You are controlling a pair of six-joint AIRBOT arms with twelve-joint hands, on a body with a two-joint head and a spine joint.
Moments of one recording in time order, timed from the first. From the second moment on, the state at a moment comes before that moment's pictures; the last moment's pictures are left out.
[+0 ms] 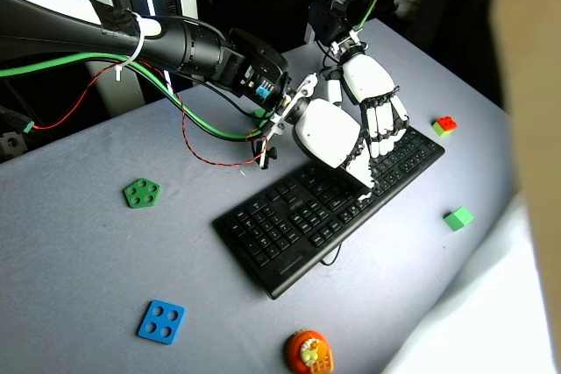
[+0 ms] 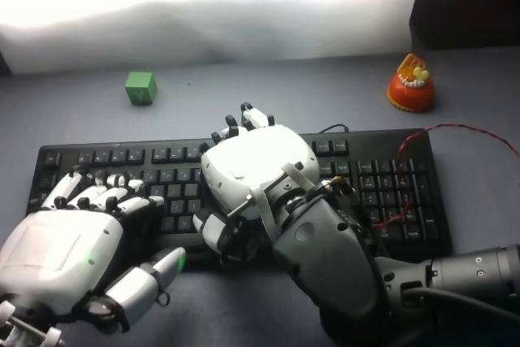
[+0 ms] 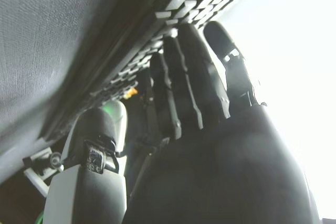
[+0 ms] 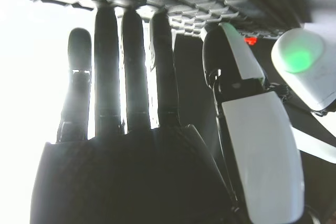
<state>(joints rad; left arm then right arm) 1.05 -1.15 0.85 -0.69 -1.36 1.39 -0.42 -1.64 1.05 1.25 0.94 -2.19</state>
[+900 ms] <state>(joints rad) 1.02 -1.14 0.85 -0.69 -1.34 1.39 -0.41 -1.65 1.04 1.31 0.96 -2.20</state>
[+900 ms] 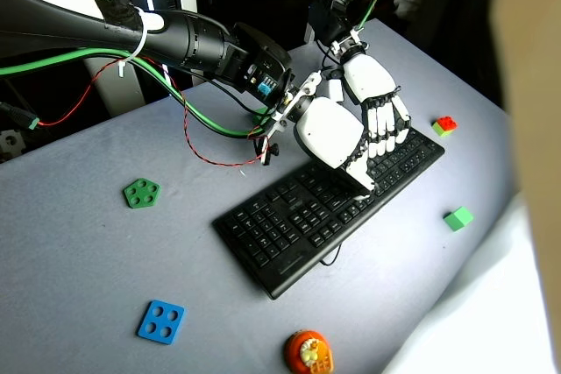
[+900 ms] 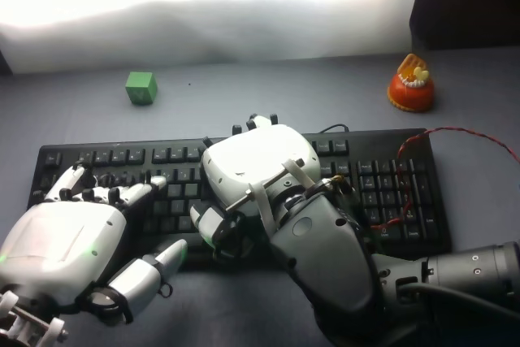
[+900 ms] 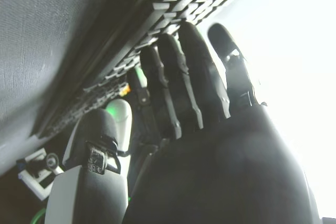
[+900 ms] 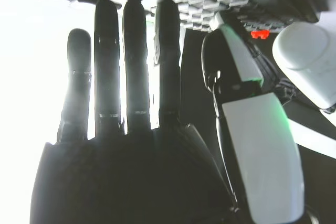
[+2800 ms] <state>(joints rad) 1.04 -1.15 0.90 -0.63 -1.43 1.58 -0.27 -1.31 0.78 1.32 0.95 -2.20</state>
